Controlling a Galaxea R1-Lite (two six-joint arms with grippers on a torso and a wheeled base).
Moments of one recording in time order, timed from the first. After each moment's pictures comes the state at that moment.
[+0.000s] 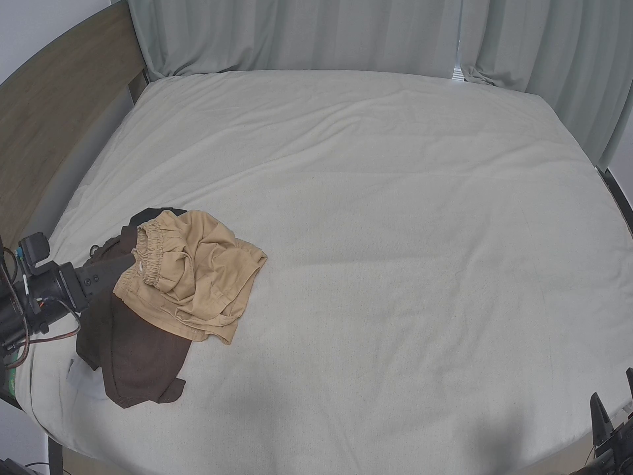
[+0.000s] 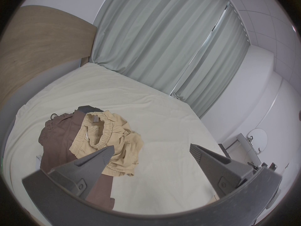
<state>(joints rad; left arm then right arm) 0.14 1.35 -0.42 -0.69 -0.61 -0.28 0.00 0.02 -0.02 0.00 0.02 0.00</state>
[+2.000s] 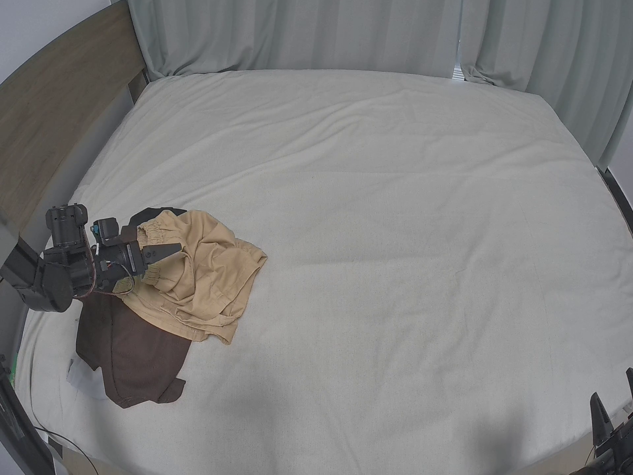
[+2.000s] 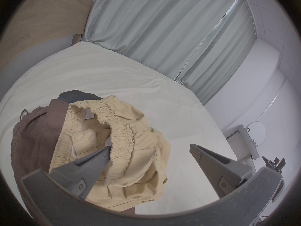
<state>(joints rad) 0.15 2.01 -0.89 -0.70 -0.69 -0.16 0.00 0.02 -0.02 0.00 0.02 0.00</state>
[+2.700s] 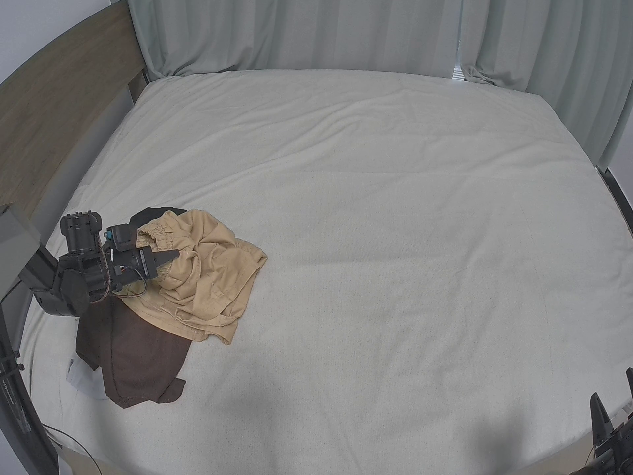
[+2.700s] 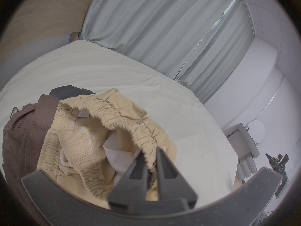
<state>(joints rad) 0.13 2.12 -0.93 -0.80 -0.69 -0.17 0.00 0.02 -0.02 0.00 0.02 0.00</state>
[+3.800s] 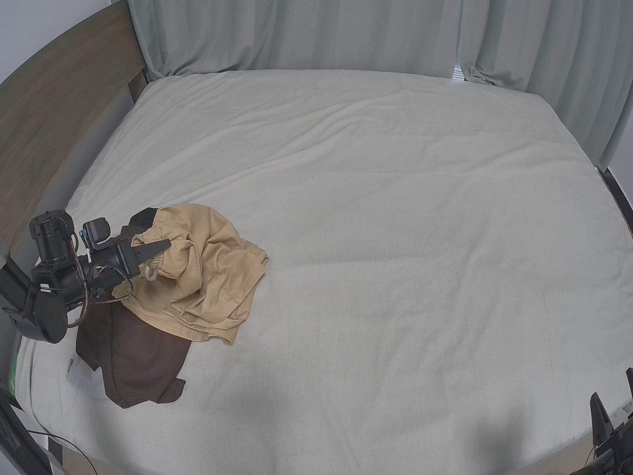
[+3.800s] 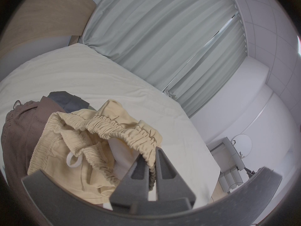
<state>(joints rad) 0.11 1.90 -0.65 -1.04 -0.75 -0.40 0.00 0.02 -0.02 0.00 0.02 0.00</state>
